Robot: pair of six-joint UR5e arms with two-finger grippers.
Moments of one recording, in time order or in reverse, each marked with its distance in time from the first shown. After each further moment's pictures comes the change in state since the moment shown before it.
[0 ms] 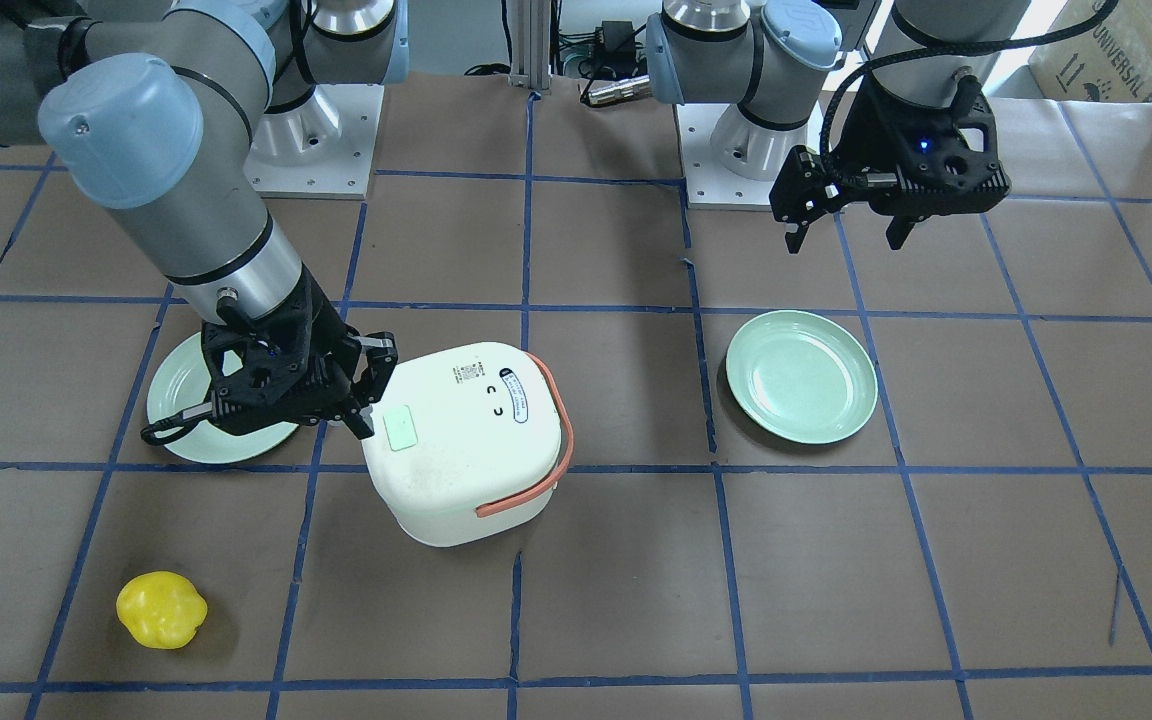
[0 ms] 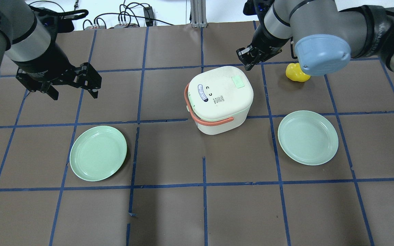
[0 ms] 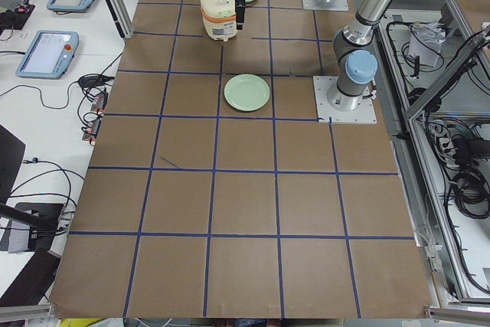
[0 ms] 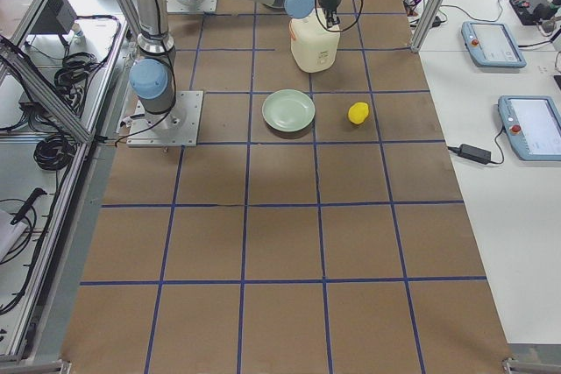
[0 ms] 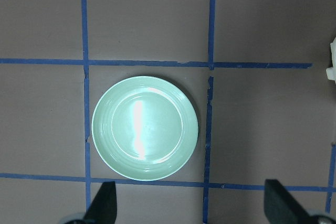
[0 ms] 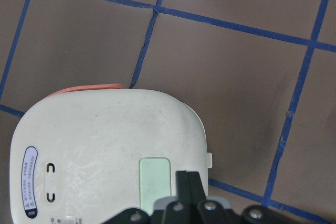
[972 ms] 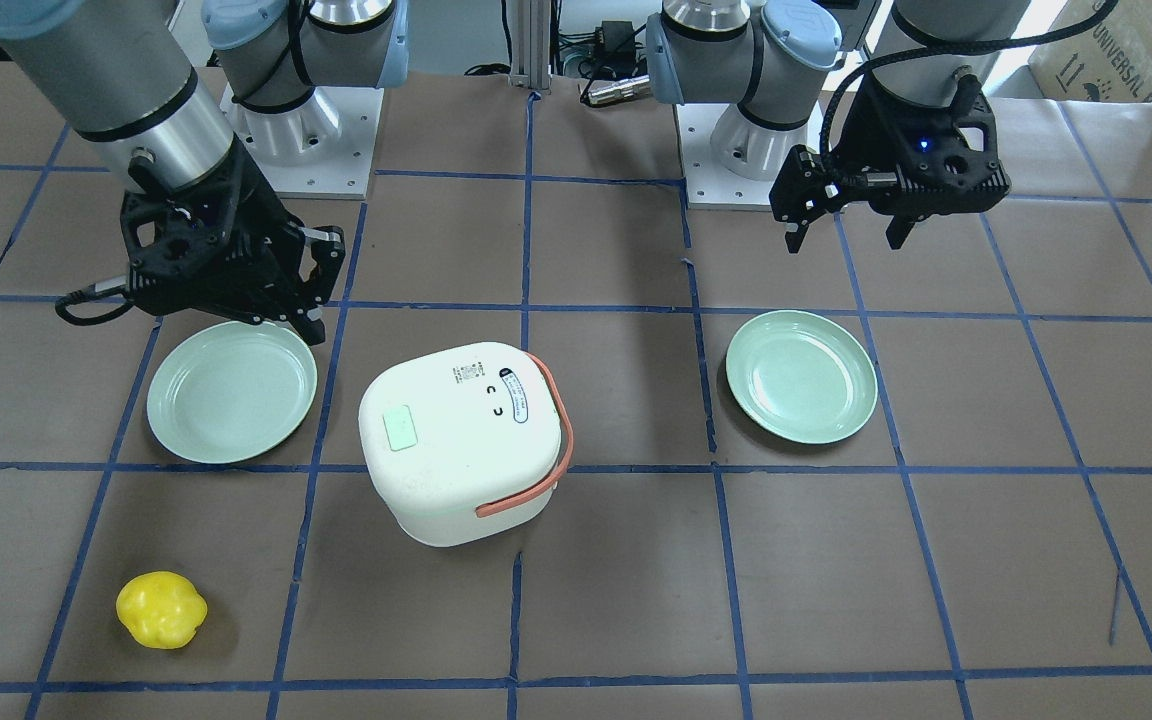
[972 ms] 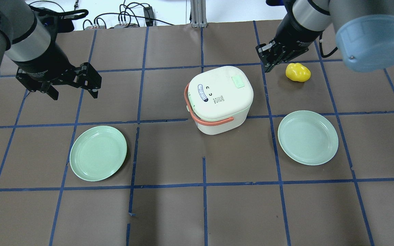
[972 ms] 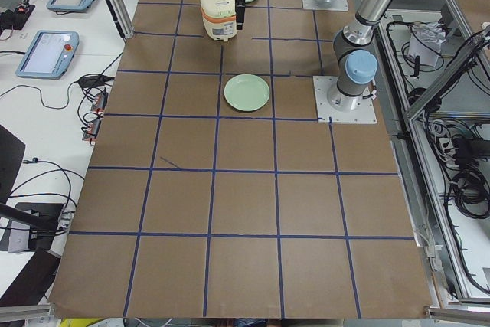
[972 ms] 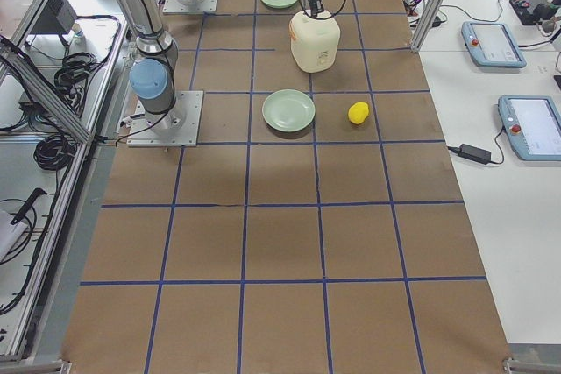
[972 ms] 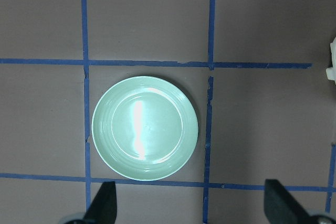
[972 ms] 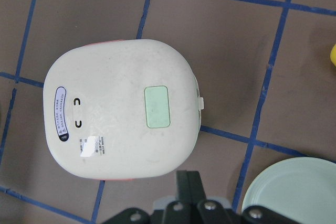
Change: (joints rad) left arm 0.000 0.000 0.000 0.000 0.000 0.000; right arm -0.048 -0.136 -0.006 0.180 -0.003 -0.007
